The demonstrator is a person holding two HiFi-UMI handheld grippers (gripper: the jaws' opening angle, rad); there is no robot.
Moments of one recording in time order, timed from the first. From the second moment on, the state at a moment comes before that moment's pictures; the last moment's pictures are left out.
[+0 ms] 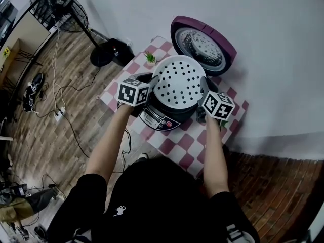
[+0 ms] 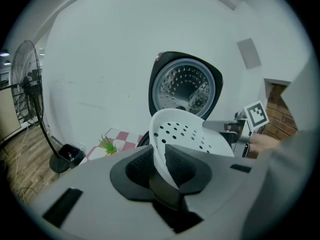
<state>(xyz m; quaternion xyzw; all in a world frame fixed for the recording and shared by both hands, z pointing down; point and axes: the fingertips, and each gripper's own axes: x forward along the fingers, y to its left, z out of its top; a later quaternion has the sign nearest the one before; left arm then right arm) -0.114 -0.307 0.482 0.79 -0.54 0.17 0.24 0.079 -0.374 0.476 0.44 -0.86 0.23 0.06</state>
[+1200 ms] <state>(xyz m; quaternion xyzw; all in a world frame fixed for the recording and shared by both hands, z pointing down) -0.097 -0.255 0.427 0.84 -0.51 0.10 0.15 0.109 -0.277 0.436 0.55 -0.82 0.17 0.08</state>
